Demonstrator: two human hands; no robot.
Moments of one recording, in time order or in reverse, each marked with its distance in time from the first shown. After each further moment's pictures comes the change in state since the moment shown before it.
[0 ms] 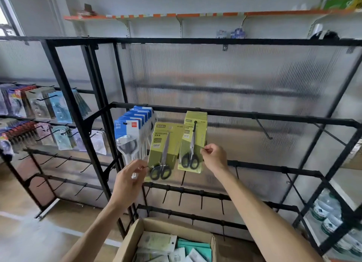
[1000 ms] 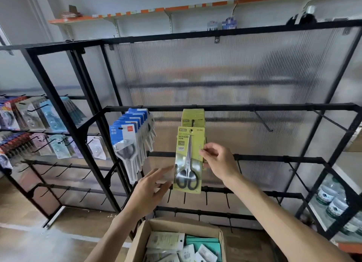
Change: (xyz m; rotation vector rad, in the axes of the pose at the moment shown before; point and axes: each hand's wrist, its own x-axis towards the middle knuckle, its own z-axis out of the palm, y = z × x) left_hand 0.003 0.006 0.027 -0.031 -0.386 -0.021; right_hand -0.051 -0.021 -0.036 0.392 -0.147 -0.062
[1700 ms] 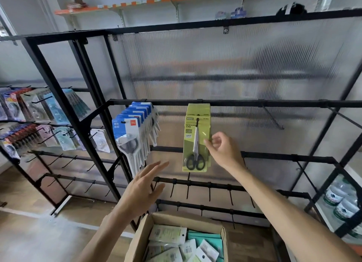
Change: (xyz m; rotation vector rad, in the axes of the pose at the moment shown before) left_hand -0.010 -0.018 -0.016 0.309 -0.032 -0.005; right_hand 0.045 0.020 0.000 -0.572 0.125 -0.213
